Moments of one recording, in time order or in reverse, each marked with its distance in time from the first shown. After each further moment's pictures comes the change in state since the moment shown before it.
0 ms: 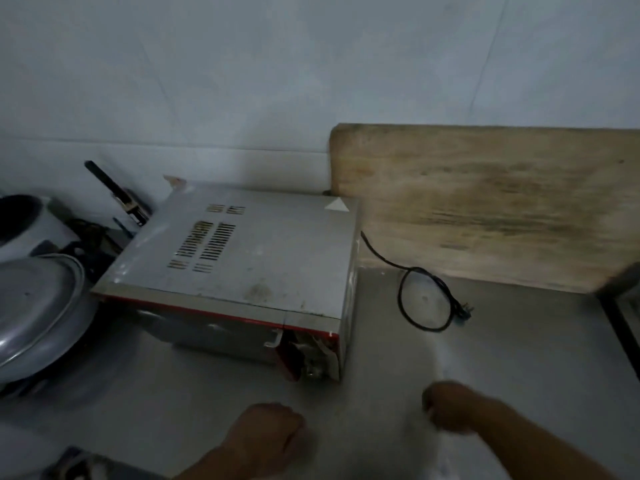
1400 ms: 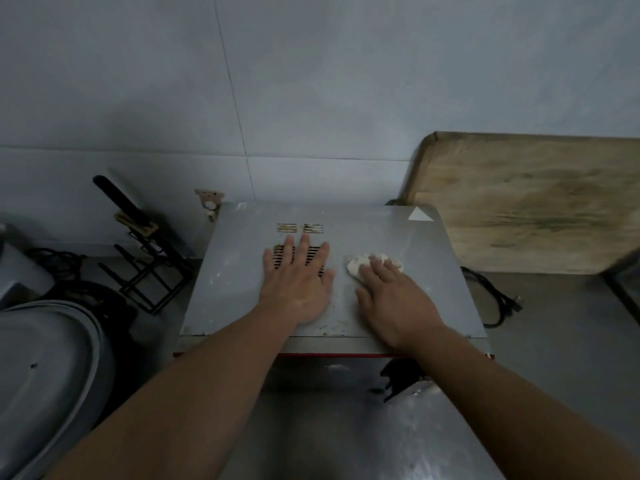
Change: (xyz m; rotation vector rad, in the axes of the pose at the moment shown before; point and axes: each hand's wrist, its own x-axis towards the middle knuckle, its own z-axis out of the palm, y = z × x) left_hand 0.101 -0.255 -0.165 -0.084 0.040 -0.330; right_hand 0.195 -0.187 -0.279 0.462 0.527 0.595
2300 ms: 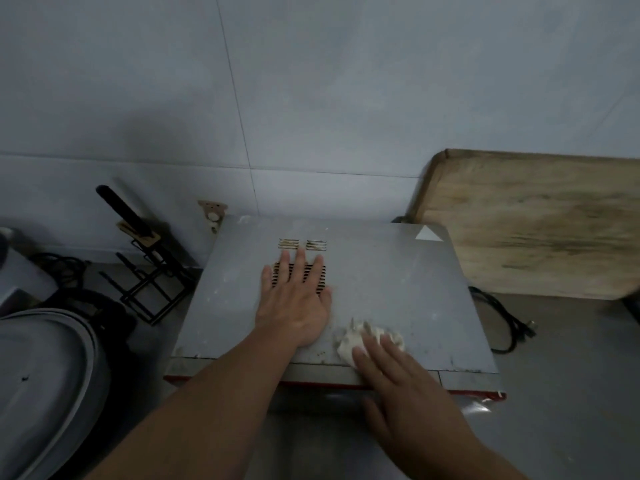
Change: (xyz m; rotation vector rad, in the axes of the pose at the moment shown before) left_hand 0.004 0.001 0.001 -0.006 0.021 -0.073; right_hand -0.082 -0.003 0.013 -0.095 -0.035 -0.192
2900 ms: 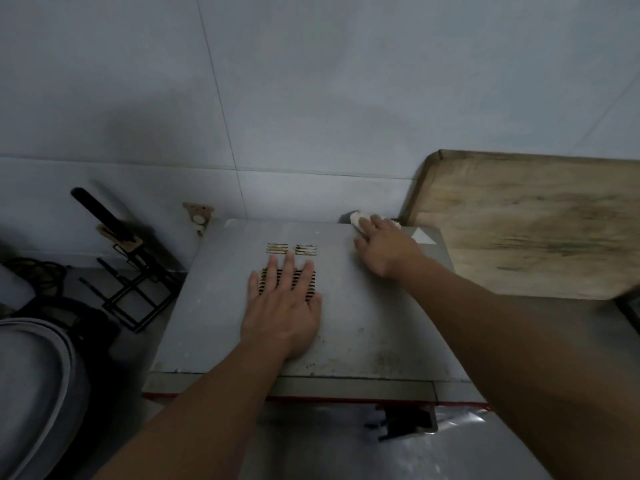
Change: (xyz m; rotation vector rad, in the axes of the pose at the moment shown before) left_hand 0.000 0.000 0.003 -0.008 0.027 -0.004; right_hand 0.221 0.101 -0.044 0.090 -0.029 0.241
